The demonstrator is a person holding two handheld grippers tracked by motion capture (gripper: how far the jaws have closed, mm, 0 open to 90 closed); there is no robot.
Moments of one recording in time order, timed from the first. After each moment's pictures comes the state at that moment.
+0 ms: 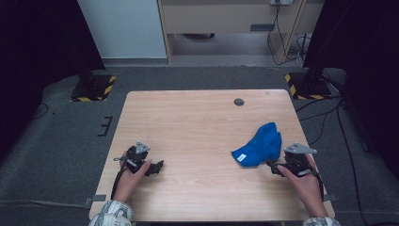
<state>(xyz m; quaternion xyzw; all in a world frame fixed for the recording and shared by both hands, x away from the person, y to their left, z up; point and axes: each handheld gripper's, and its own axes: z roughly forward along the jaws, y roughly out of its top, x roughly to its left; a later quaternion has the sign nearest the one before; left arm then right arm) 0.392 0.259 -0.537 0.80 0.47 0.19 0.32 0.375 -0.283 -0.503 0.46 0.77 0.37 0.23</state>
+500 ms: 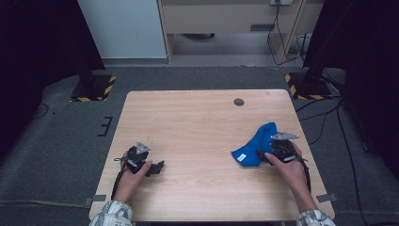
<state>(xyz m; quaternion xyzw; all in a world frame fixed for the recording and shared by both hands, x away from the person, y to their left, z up) 0.391 0.257 -0.537 0.80 0.47 0.19 0.32 0.422 -0.256 -0.515 0.48 0.78 0.34 0.21</state>
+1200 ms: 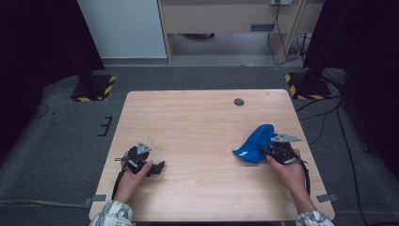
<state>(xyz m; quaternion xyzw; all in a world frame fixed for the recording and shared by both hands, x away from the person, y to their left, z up) 0.391 0.254 -0.537 0.80 0.47 0.19 0.32 0.411 -0.252 -0.506 0.45 0.78 0.38 0.19</state>
